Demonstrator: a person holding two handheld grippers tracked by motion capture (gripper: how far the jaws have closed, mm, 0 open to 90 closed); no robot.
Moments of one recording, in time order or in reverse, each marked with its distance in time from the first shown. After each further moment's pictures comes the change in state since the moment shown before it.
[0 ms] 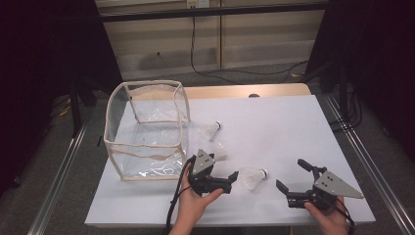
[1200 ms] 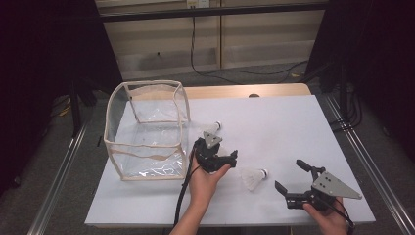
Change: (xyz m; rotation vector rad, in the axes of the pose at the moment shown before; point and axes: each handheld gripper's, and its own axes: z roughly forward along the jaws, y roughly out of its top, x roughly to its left) left arm 0.016 0.033 0.041 0.123 0.216 -0.097; right arm 0.003 0.000 0.001 0.007 0.012 -0.027
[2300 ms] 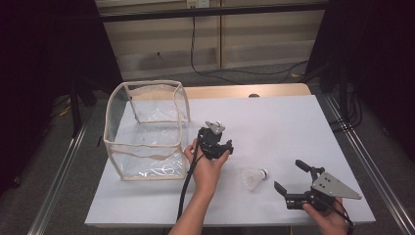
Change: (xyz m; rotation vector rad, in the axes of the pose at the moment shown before) left arm 0.008 0.022 0.025 0.094 0.150 0.006; right arm 0.001 0.000 0.000 -0.004 0.011 0.004
